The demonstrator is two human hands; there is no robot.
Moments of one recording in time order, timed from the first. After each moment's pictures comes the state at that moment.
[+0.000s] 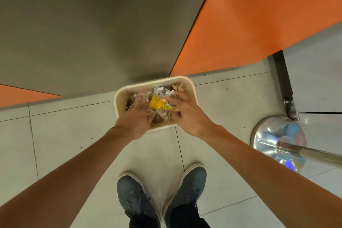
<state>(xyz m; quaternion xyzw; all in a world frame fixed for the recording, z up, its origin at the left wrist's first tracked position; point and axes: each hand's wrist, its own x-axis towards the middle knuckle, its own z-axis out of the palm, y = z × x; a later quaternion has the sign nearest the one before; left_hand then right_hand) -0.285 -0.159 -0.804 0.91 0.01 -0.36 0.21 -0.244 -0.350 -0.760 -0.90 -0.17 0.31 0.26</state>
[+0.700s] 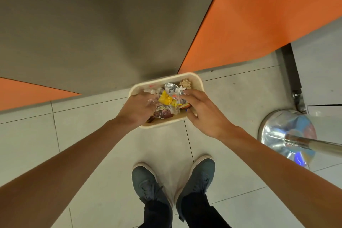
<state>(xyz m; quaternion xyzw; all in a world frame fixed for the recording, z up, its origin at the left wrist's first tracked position) -0.274 -0.137 -0.732 0.88 0.12 -0.29 0.35 -0.262 -0.361 -0.717 -0.91 -0.21 0.25 0.25</state>
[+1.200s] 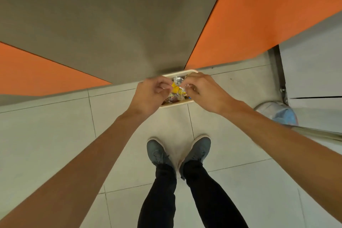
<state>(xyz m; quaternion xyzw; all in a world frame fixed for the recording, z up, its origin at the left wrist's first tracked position) -0.305 -0.144 -0.523 0.80 0.18 -0.19 0.54 -0.252 -0.331 -0.538 -0.89 -0.24 0.27 0.30</state>
